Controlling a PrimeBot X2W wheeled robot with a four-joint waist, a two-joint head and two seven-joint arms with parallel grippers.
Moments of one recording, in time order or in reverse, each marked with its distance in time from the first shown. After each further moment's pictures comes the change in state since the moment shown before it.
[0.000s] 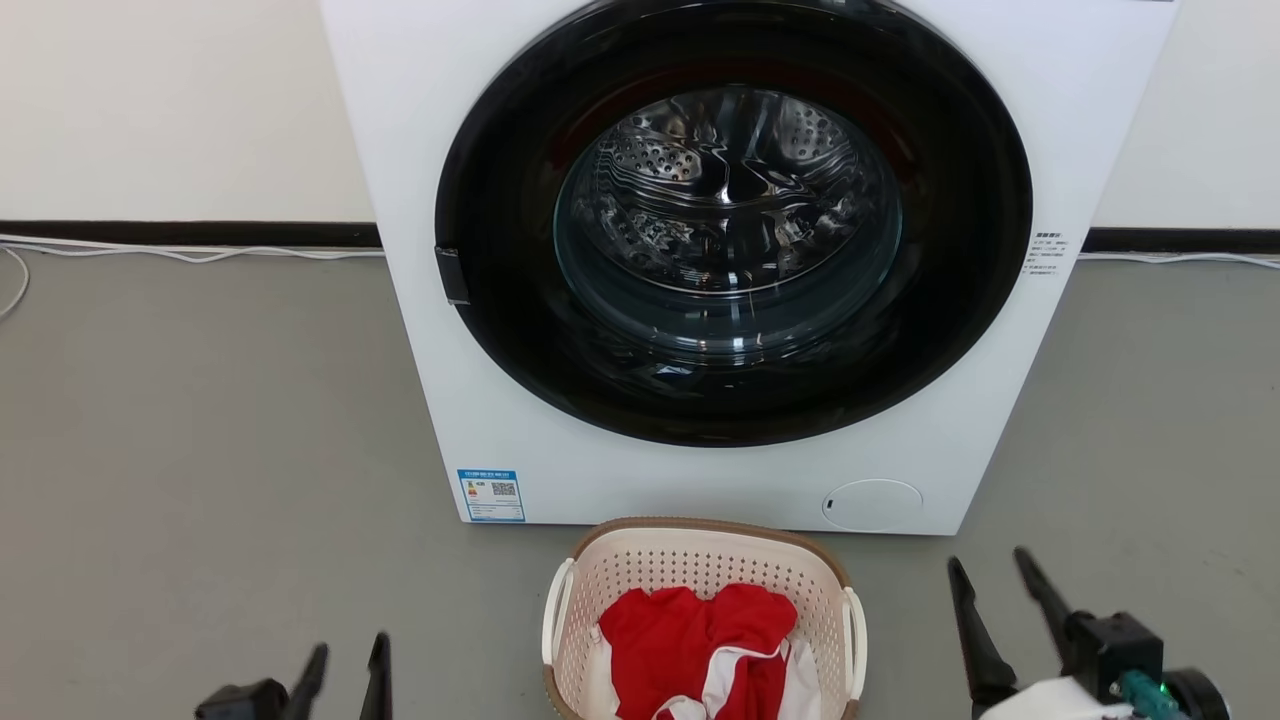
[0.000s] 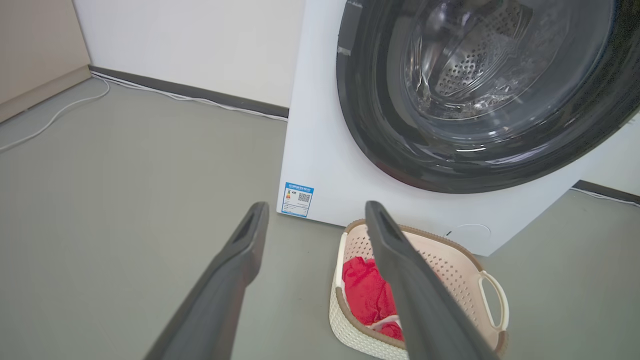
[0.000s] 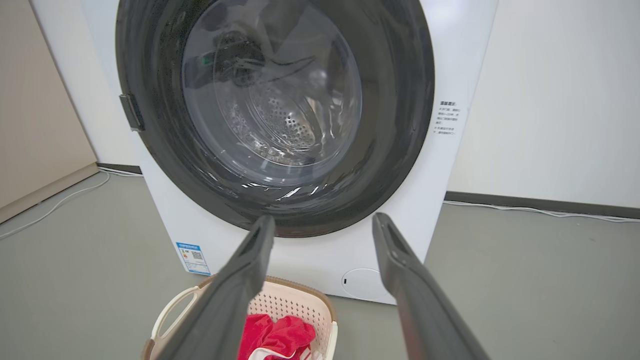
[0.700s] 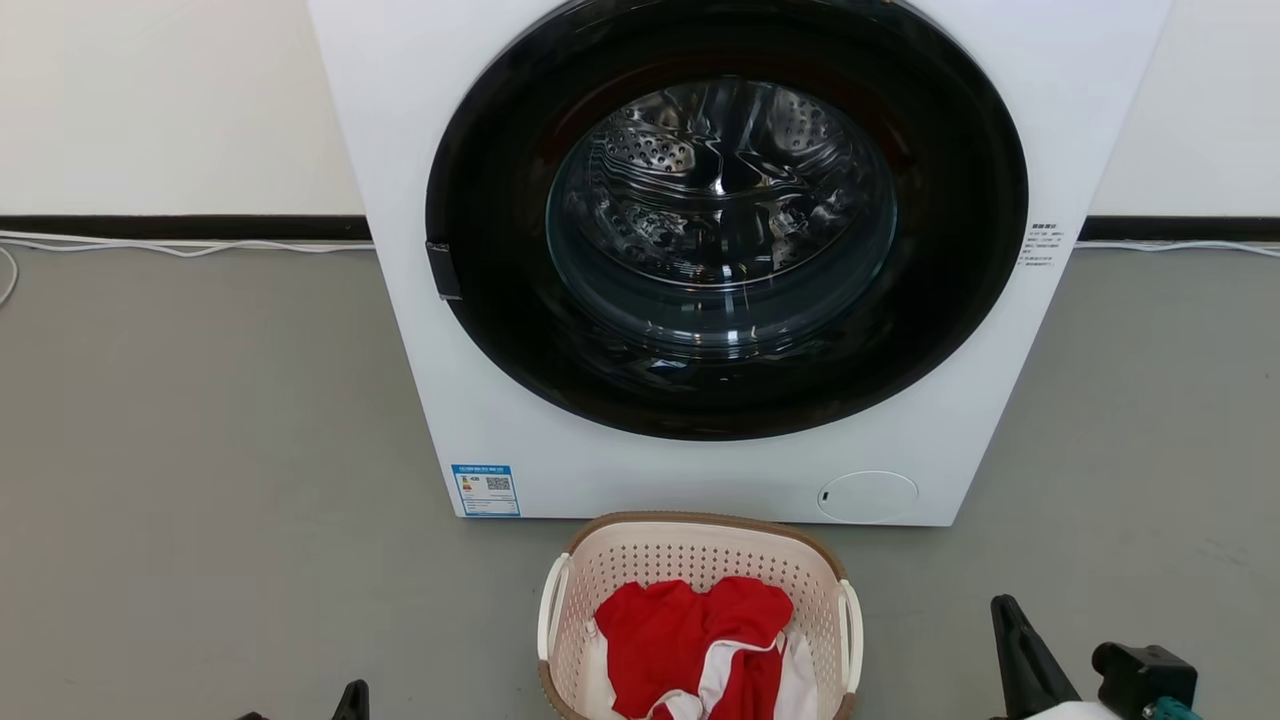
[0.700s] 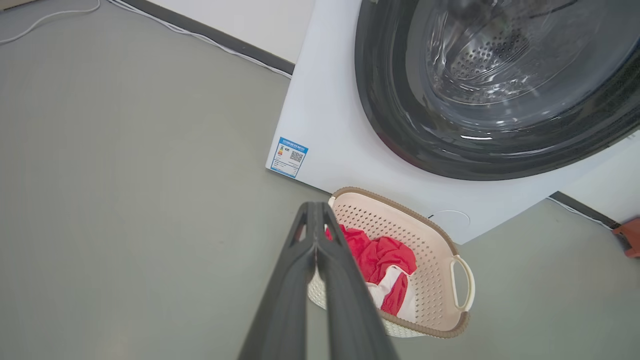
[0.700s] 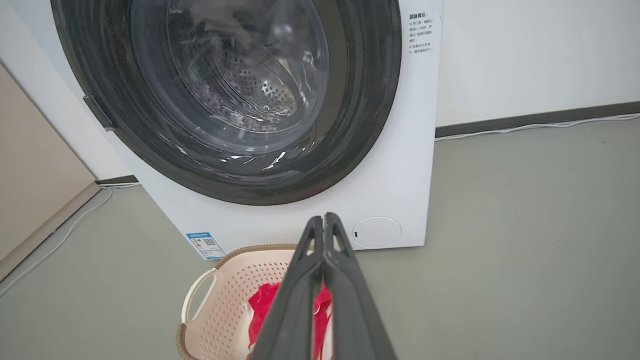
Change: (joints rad) left arm 0.038 -0.021 0.004 0.023 -0.166 -0.002 0.053; right arm 0.040 0.007 -0.004 0.035 0.210 0.000 0.050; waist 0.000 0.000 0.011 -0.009
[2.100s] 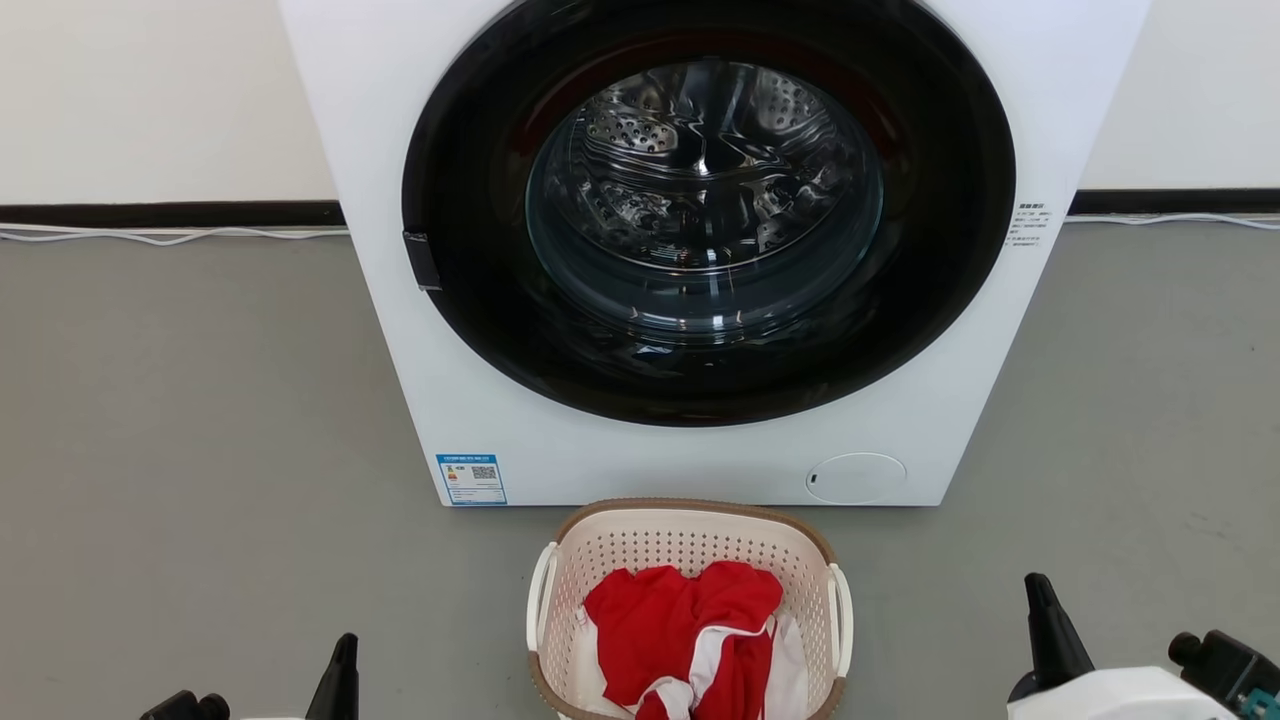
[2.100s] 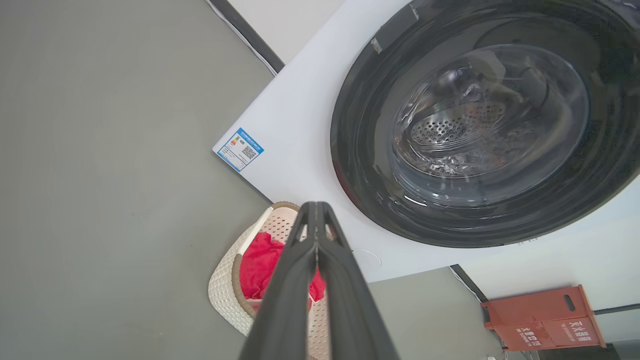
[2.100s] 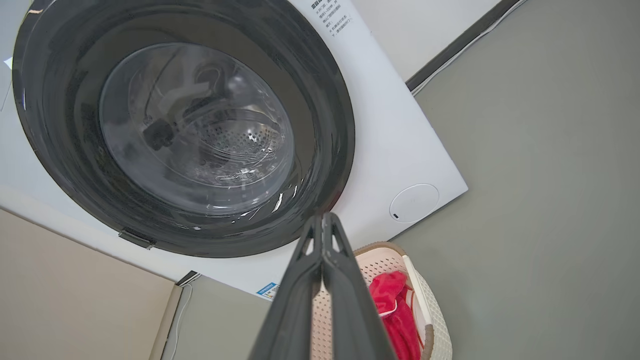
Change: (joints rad) left arm -0.026 -0.007 0.030 -0.091 -0.420 -0.013 0.116; right arm -0.012 0.000 -0.027 -0.062 0.528 0.000 0.113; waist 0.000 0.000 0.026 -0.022
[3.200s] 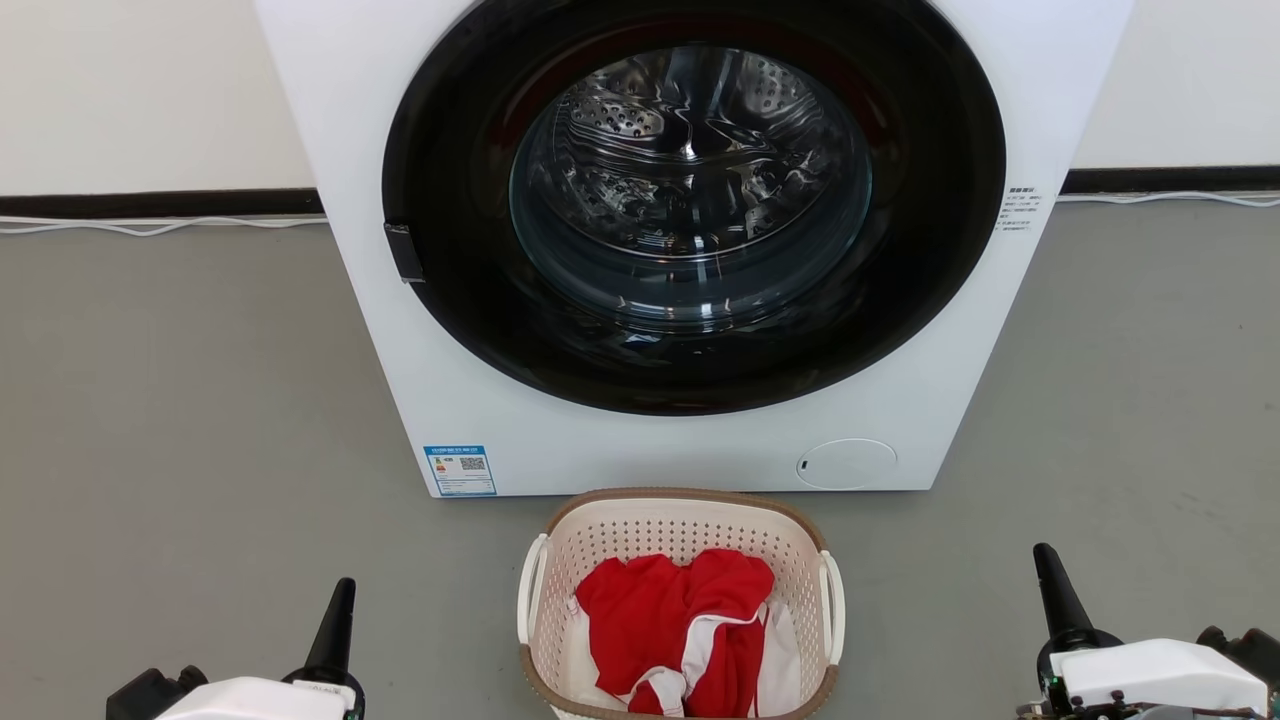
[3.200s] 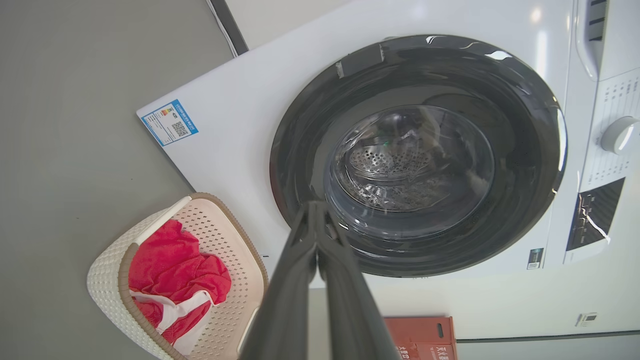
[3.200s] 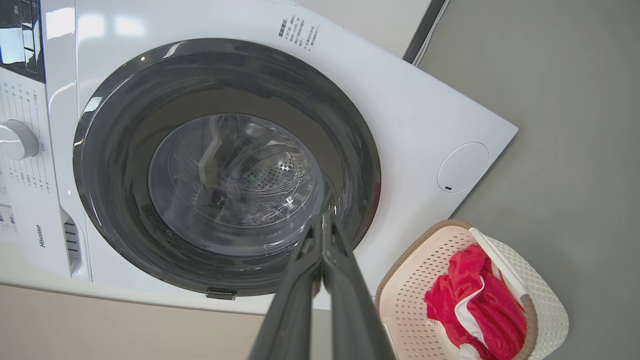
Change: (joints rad) left arm -0.041 -0.008 0.026 -0.072 -0.355 -0.012 0.097; right arm -0.036 0.000 -0.022 -0.044 0.439 0.000 0.101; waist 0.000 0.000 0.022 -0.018
